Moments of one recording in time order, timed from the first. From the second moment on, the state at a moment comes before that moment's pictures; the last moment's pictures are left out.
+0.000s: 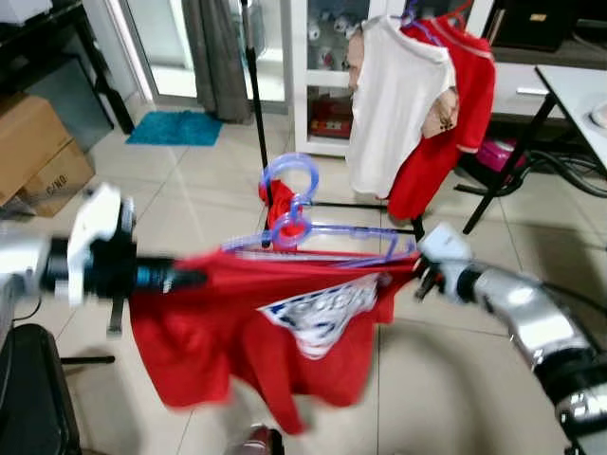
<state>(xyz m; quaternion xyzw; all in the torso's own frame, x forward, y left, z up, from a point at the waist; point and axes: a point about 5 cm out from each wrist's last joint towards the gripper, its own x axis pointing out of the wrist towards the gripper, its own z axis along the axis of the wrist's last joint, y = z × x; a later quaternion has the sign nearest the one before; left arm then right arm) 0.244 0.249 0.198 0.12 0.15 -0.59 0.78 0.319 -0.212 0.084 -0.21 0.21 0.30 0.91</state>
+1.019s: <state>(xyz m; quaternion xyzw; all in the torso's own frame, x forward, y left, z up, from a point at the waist) 0.255 0.235 0.151 0.24 0.16 -0.53 0.80 0.326 -0.189 0.127 -0.27 0.13 0.36 0.88</state>
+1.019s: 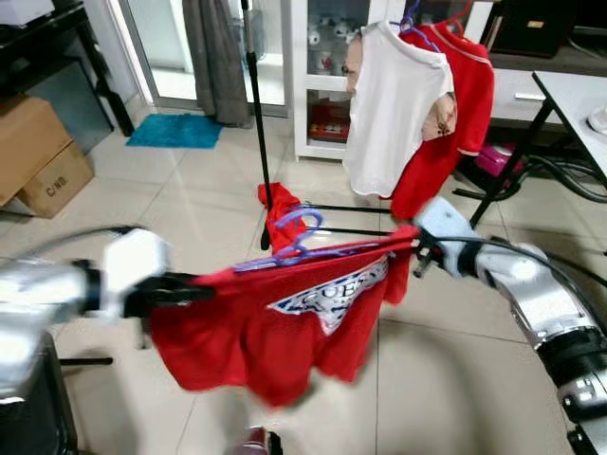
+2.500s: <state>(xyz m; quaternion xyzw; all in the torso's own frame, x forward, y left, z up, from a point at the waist) 0.295 0.219 0.162 0.24 0.09 -0.52 0.81 0.279 -0.134 0.116 -0.24 0.13 0.48 0.84</state>
